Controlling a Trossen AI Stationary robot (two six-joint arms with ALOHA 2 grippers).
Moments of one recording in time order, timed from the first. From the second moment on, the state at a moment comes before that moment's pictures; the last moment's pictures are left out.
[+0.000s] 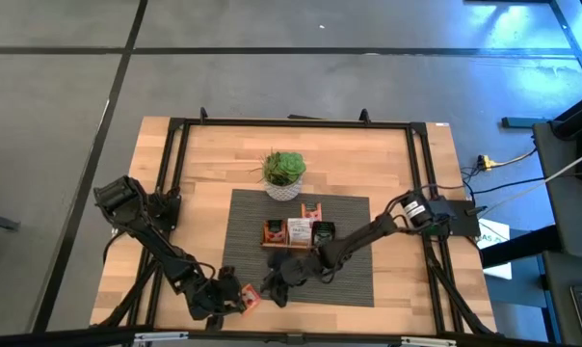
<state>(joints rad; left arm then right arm) -0.91 1.82 0.71 0.24 -0.35 -0.87 0.42 2.25 1.43 0.24 0.07 0.84</state>
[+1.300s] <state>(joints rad) -0.88 1.82 0.71 0.26 -0.44 -0.93 0.42 2.30 1.43 0.37 -0.02 1.04</state>
